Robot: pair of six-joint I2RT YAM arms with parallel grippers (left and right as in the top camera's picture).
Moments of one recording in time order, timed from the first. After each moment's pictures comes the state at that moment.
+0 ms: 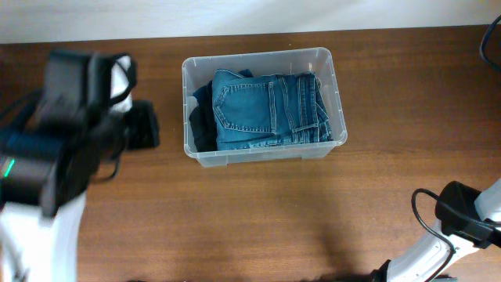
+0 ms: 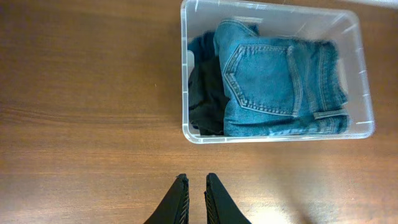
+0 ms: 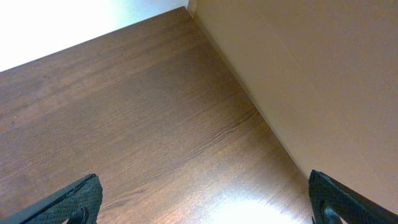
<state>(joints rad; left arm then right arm) -0.20 1.42 2.07 -1.56 0.01 -0.28 -0.48 2.00 2.90 -1.69 0.22 -0.06</state>
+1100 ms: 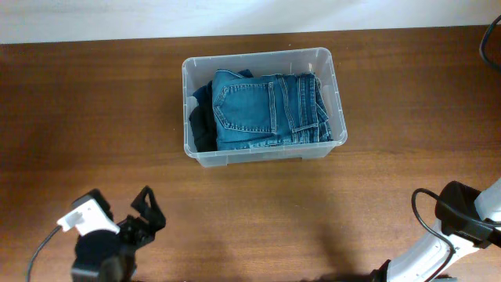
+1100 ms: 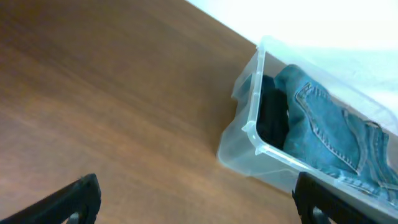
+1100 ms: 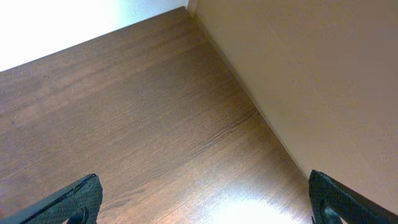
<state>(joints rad) -0.20 0.37 0.75 -0.91 -0.26 -0.65 -0.48 2.00 2.90 -1.69 0.22 -0.06</state>
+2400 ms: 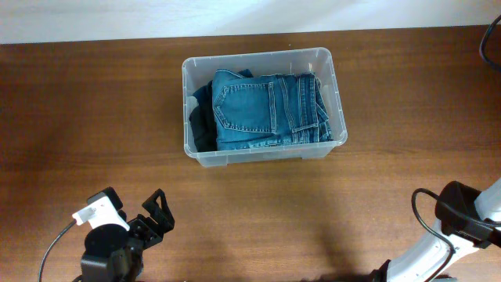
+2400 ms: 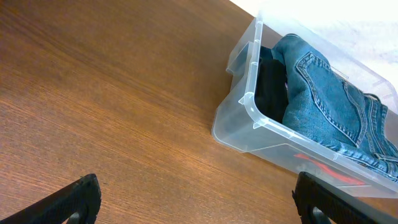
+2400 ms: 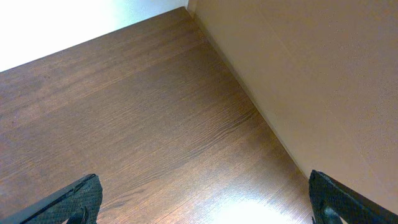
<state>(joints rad) -0.20 0.37 0.69 -0.92 -0.17 -0.65 -0.48 2.00 2.90 -1.69 0.22 -0.06</state>
